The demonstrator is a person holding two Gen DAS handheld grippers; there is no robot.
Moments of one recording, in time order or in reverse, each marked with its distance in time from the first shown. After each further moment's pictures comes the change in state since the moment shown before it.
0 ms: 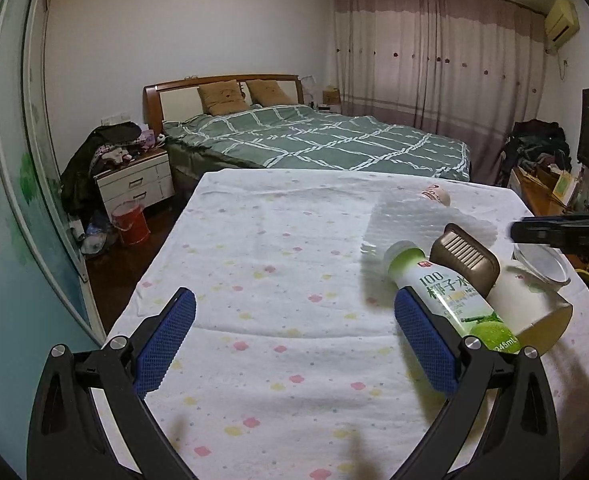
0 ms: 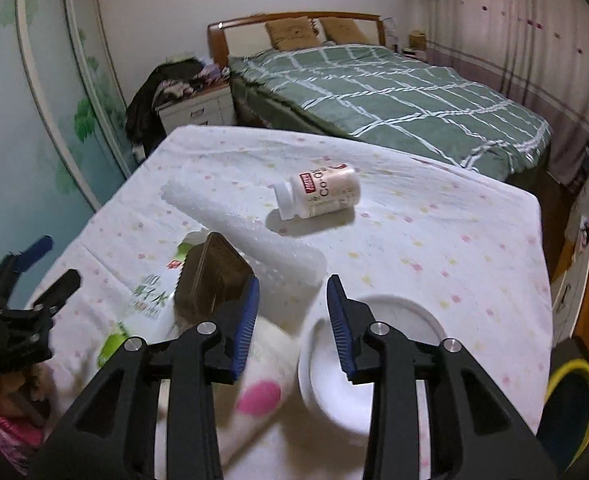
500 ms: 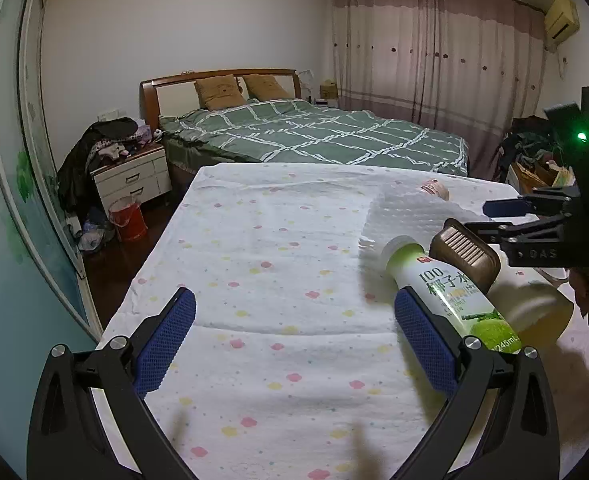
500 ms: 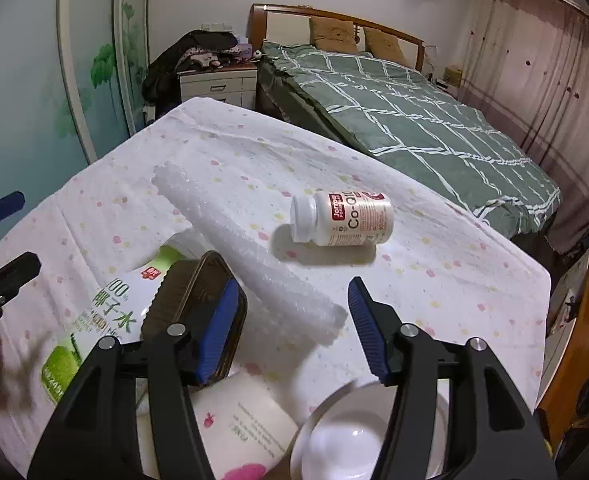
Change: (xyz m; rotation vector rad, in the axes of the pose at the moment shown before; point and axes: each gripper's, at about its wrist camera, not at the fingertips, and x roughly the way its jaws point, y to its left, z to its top) left arm 0.004 -0.005 0.001 -0.001 0.022 -0.008; right arm 0.043 0.021 0.017 -0.239 0.009 -0.047
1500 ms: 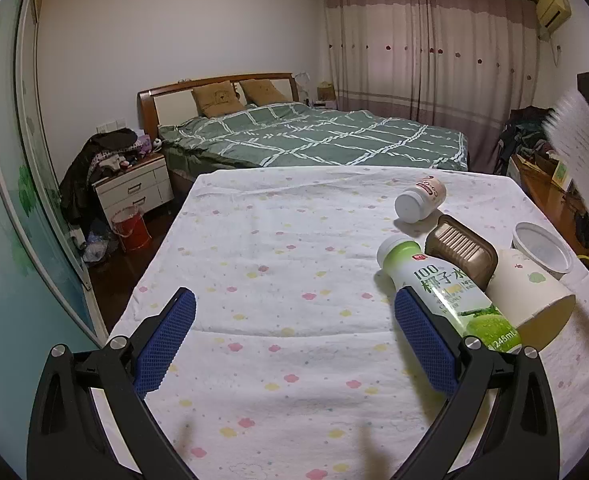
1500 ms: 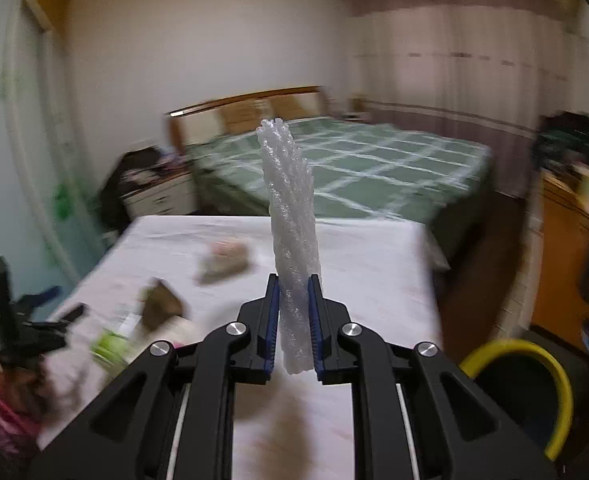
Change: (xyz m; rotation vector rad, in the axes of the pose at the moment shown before) left arm -0.005 -0.011 -0.004 0.041 -0.015 0.023; right arm -0.179 -0.105 -0.115 0.425 -0.309 -0.146
